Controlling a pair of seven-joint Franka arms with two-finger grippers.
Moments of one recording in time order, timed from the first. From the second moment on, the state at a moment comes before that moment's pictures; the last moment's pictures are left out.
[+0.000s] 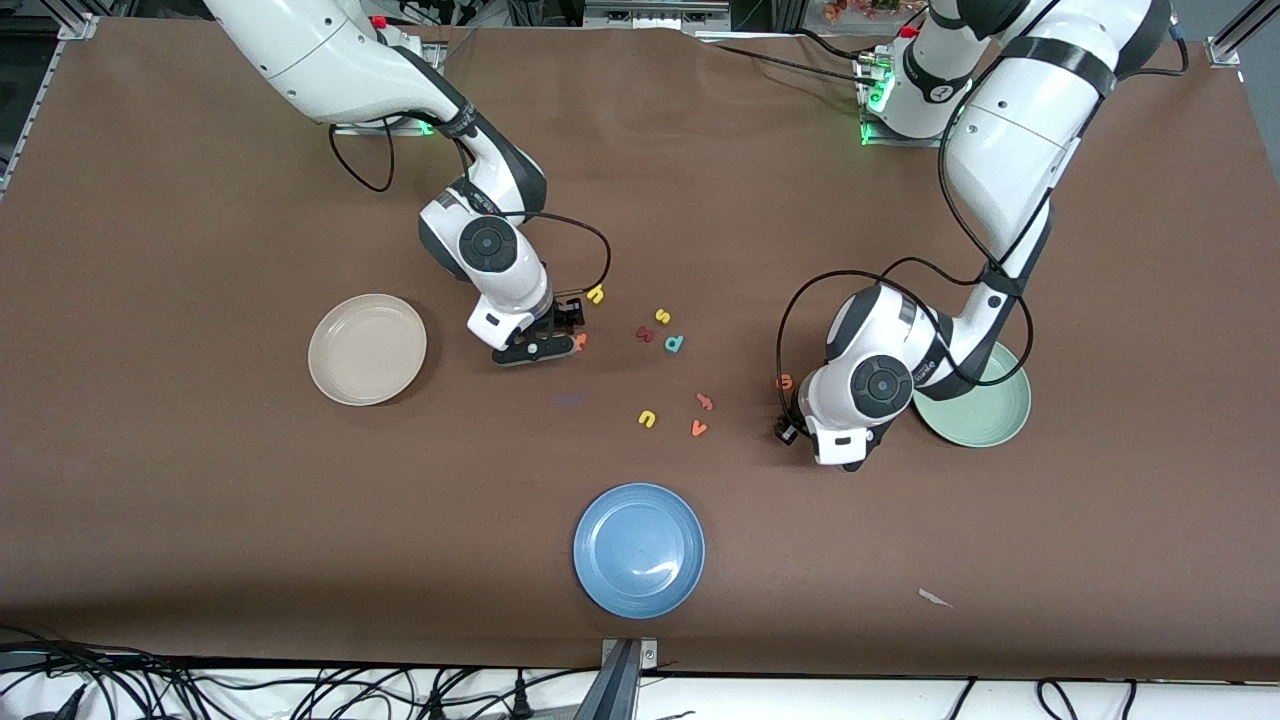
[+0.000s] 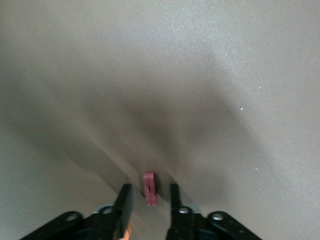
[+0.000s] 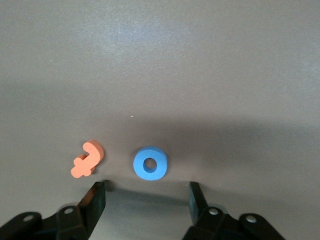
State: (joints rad) left arm -0.12 0.82 -0.31 -1.54 0.10 2.20 -1.33; right arm 0.24 0.63 0.39 -1.96 -0.29 2.53 0.62
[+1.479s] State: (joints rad) left arm 0.10 0.63 -0.30 -1.50 0.08 1.63 -0.65; right arm 0.29 0.65 0.36 -1.92 -0.38 2.53 0.62
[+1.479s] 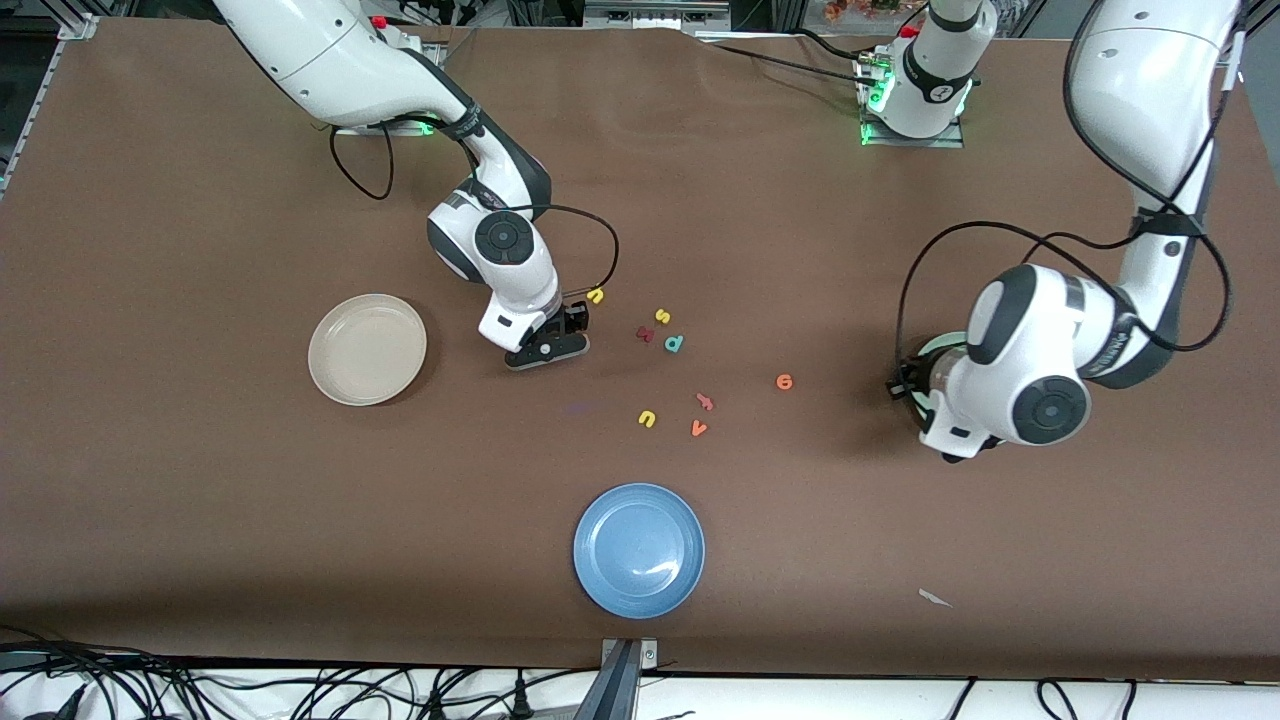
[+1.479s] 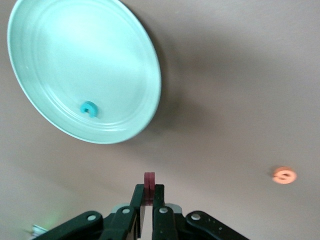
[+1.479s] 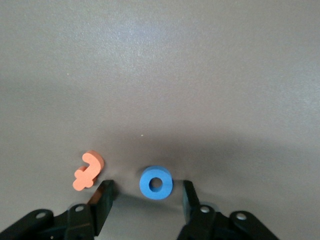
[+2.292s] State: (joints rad) left arm 0.25 0.66 -0.30 -1.65 0.08 1.76 -0.33; right arm 0.29 0.64 0.36 -1.92 -0.39 2.53 0.62
